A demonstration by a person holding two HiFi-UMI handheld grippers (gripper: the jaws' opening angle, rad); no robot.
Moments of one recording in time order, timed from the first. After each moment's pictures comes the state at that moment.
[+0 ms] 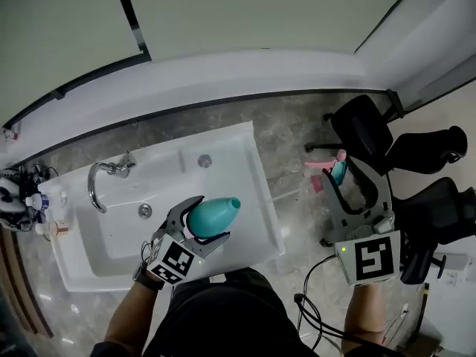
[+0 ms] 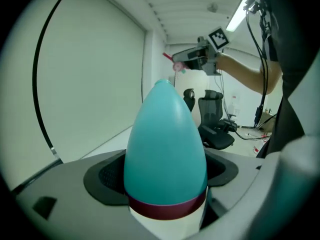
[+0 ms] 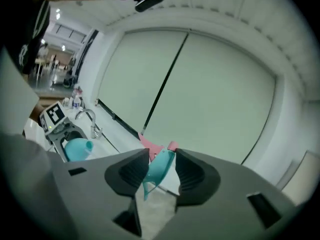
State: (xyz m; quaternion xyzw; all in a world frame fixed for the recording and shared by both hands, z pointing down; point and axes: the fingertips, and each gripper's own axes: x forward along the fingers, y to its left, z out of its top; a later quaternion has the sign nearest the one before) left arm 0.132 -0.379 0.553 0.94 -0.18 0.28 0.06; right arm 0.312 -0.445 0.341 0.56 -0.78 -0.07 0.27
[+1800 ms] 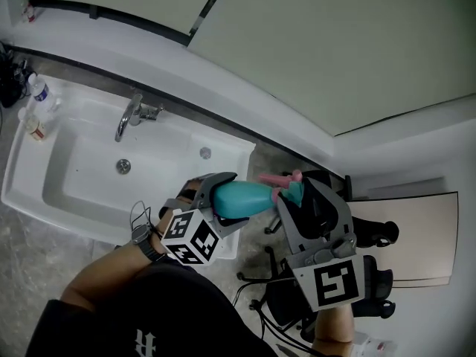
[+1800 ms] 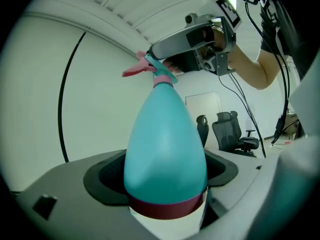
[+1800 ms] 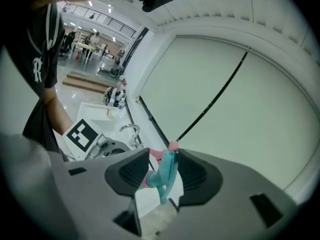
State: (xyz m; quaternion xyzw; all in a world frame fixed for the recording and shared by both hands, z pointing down) left arm 0.102 -0.364 0.433 0.95 -0.29 0.12 -0.03; right arm 0.066 -0.371 0.275 0.36 -0.85 -0.17 0.35
